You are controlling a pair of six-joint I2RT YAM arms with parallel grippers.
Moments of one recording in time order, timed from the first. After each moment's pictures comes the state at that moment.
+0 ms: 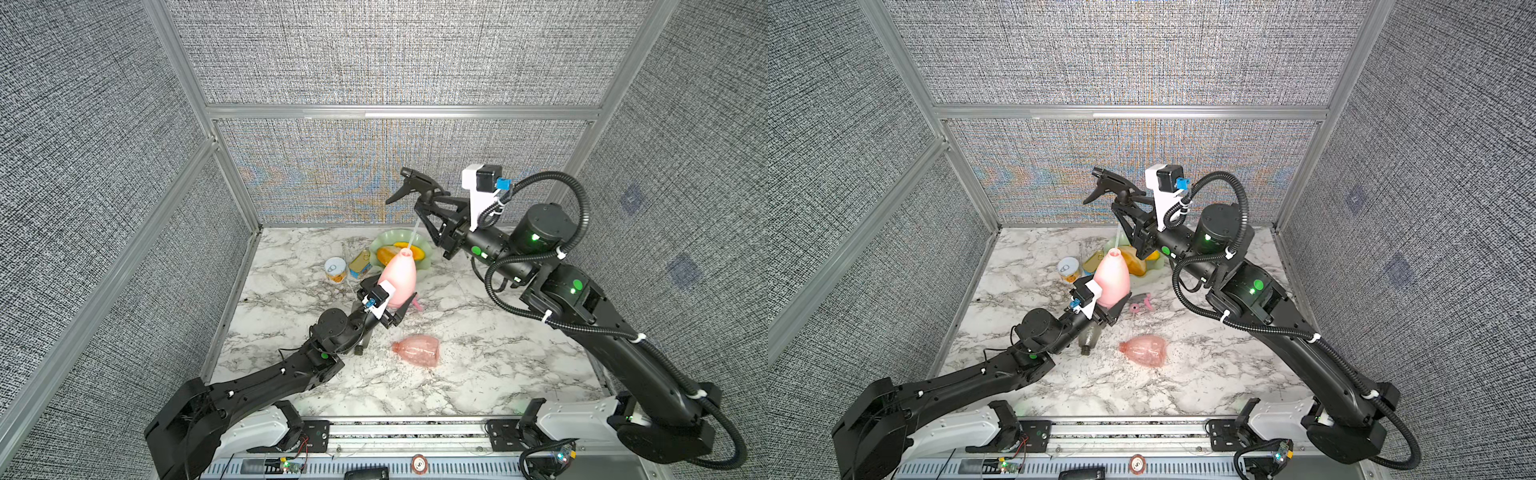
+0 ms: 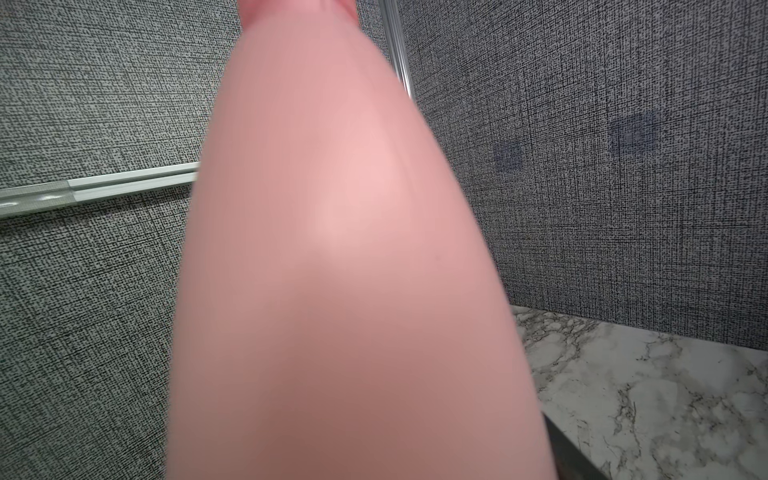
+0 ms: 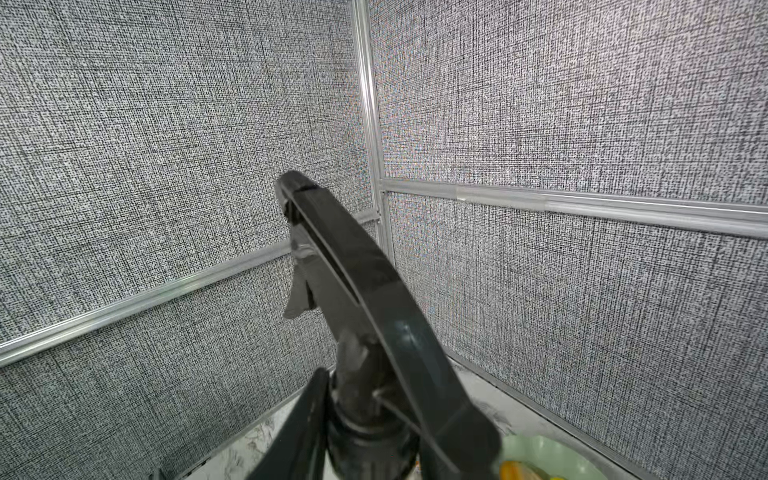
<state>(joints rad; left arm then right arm) -0.89 1.12 0.52 0.82 -0.02 0.24 0.84 1.28 1.67 -0.24 -0.04 0.15</state>
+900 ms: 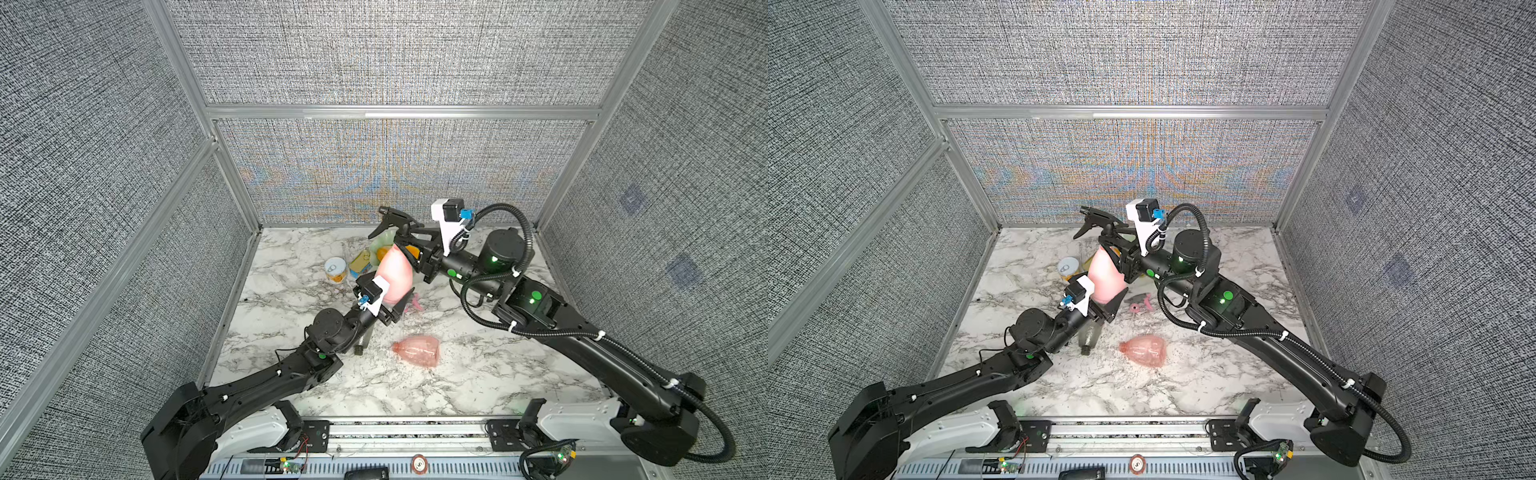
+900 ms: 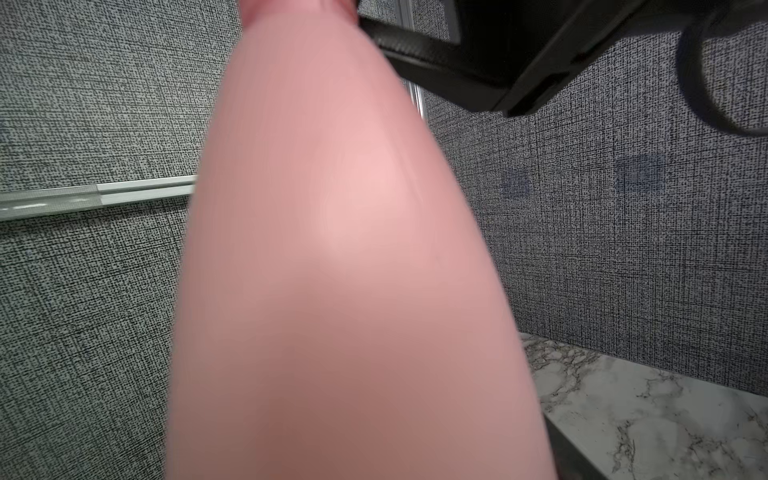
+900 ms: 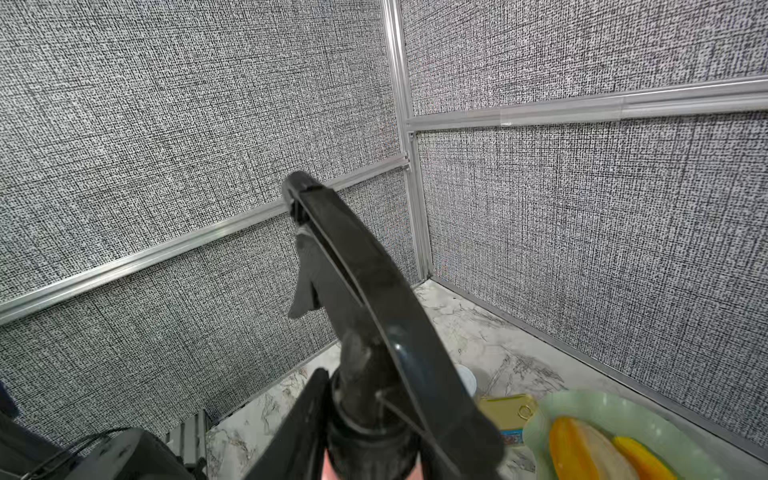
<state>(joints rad) -0.89 1.10 0.54 0.82 -0.03 0.19 0.86 1.26 1.38 -0.05 -0.11 0.21</state>
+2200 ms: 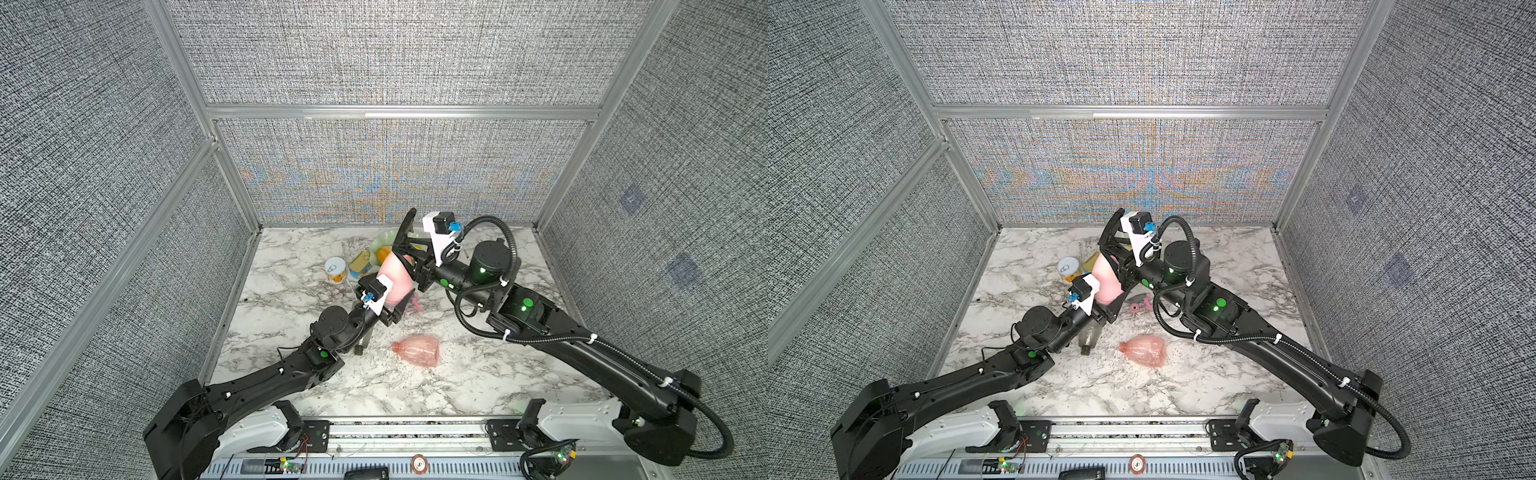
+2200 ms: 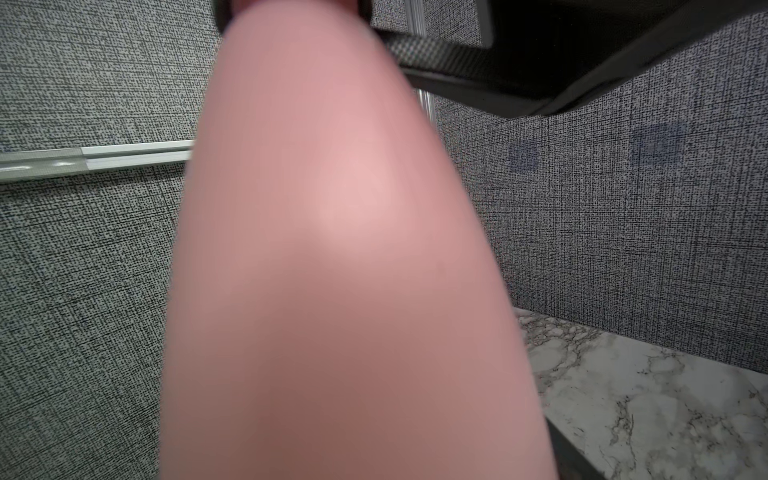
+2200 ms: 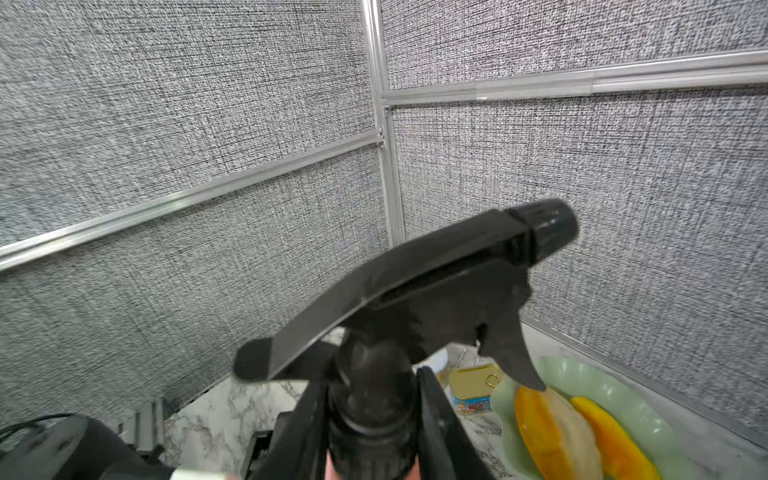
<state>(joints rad) -0.89 1.12 0.55 0.75 -0.08 0.18 0.93 1.27 1.32 -0.06 0.09 0.15</state>
